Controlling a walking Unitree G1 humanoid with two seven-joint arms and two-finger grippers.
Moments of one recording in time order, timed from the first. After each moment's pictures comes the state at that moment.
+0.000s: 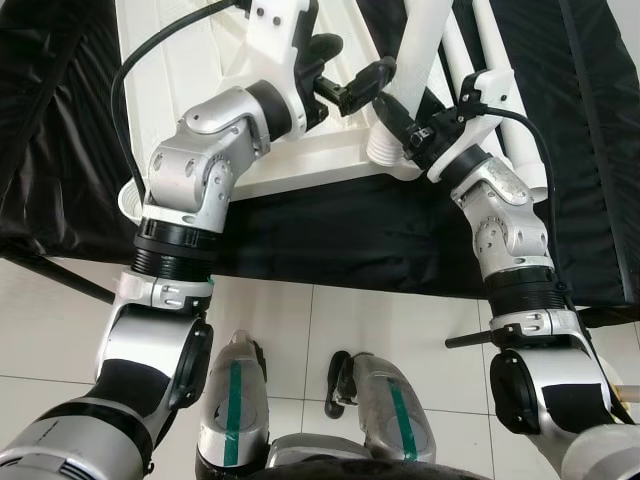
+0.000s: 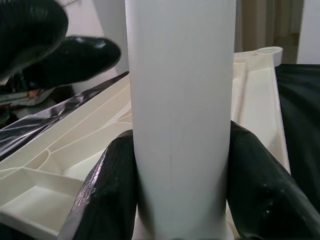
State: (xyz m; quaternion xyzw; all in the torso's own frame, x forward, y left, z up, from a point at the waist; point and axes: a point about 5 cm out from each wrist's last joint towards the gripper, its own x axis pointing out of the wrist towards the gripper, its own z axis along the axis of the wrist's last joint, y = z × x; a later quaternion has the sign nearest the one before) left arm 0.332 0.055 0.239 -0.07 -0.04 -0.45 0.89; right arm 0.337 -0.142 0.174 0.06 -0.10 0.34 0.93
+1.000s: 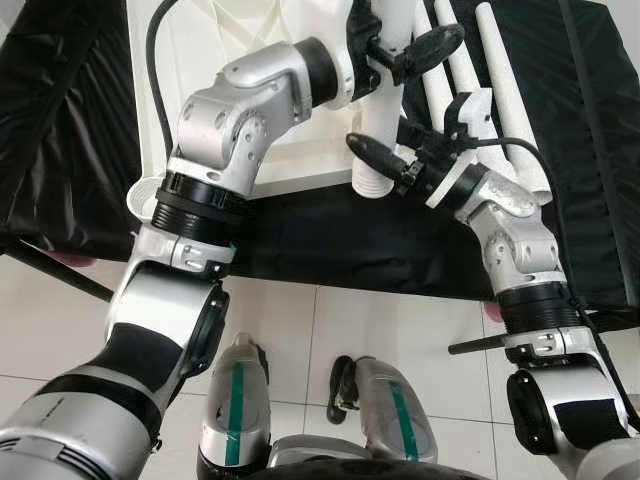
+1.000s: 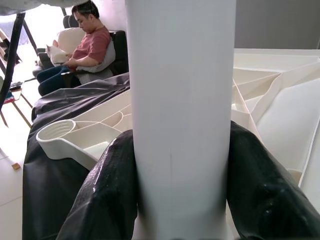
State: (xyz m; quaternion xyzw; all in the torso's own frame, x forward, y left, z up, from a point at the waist) left arm 0.339 0.021 0.272 -0.09 -0.05 -0.51 0.86; right arm 0.312 -0.133 0.168 0.01 -0.08 0.46 0.88
